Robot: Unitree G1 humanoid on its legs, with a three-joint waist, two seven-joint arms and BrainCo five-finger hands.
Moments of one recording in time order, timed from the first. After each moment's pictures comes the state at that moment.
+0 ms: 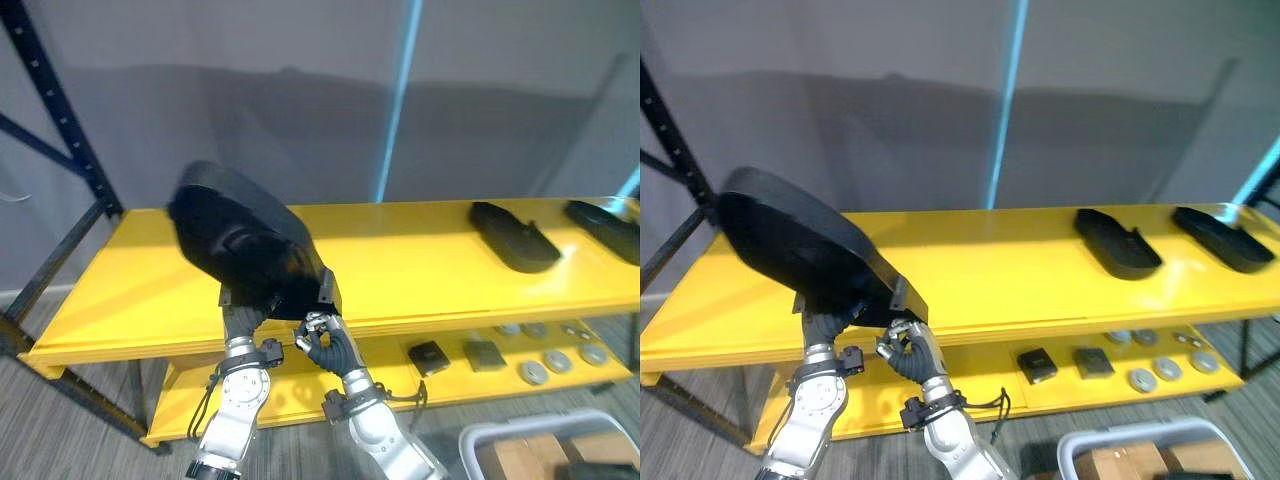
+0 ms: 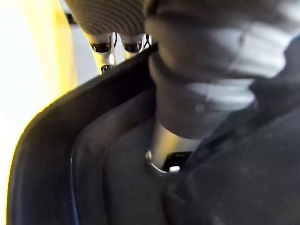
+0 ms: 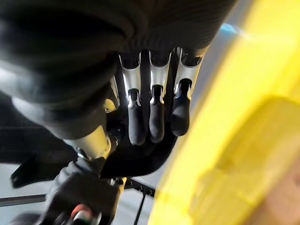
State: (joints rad) left arm -0.23 0.17 -0.14 0.02 0.11 -0.10 0.56; right arm -0.11 0.00 0.57 0.09 -0.32 -0.16 -0.30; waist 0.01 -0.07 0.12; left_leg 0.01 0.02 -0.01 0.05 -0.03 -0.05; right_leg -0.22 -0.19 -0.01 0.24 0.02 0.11
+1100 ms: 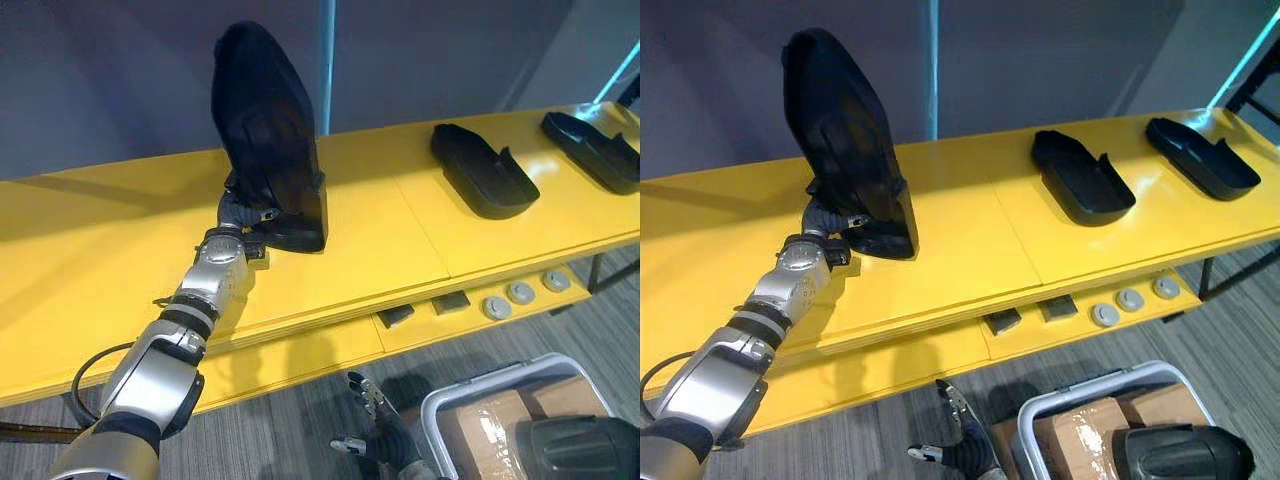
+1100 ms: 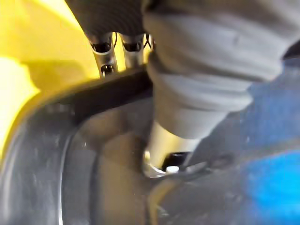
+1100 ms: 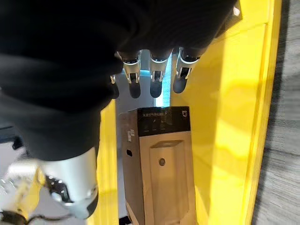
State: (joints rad) left arm -1.14 0.49 -0.45 0.88 -0.71 0.02 0.30; right arm 0.35 -0.18 0.52 -0.14 -0.05 -0.17 -0.06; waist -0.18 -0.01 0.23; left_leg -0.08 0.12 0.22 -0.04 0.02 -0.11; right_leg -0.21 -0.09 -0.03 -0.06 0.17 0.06
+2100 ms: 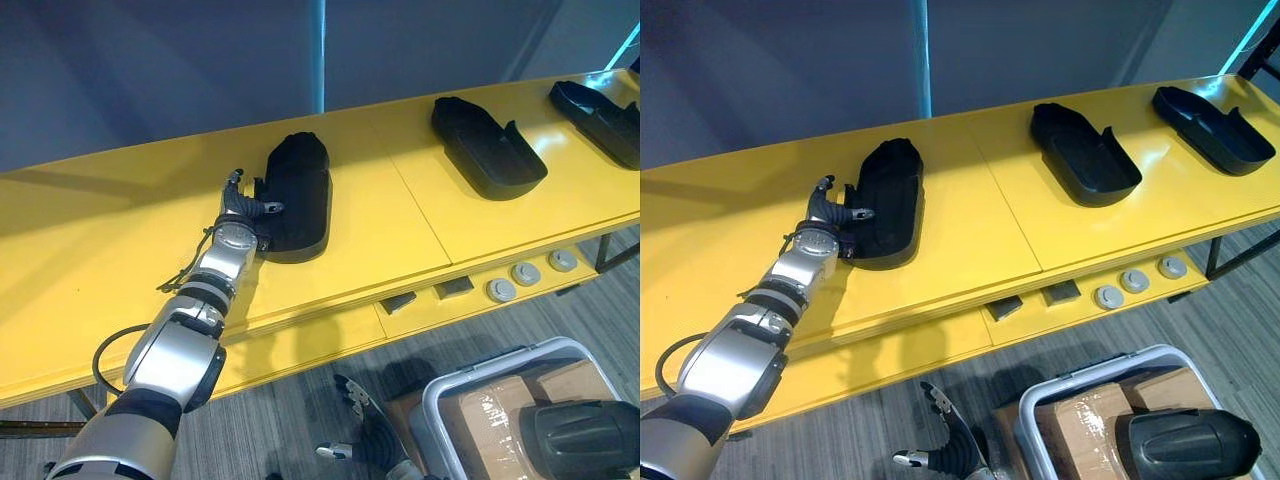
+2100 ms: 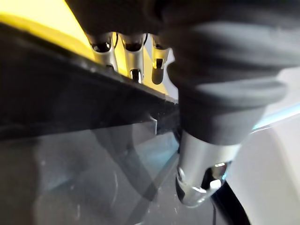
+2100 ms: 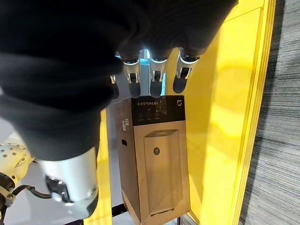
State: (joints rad) left arm -1.23 0.37 -0.33 1.04 -0.30 0.11 0.39; right arm 0.31 -0.19 0.55 -0.13 -0.09 -0.17 -0.10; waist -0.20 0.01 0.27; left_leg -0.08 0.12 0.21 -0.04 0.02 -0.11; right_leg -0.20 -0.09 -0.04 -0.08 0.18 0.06
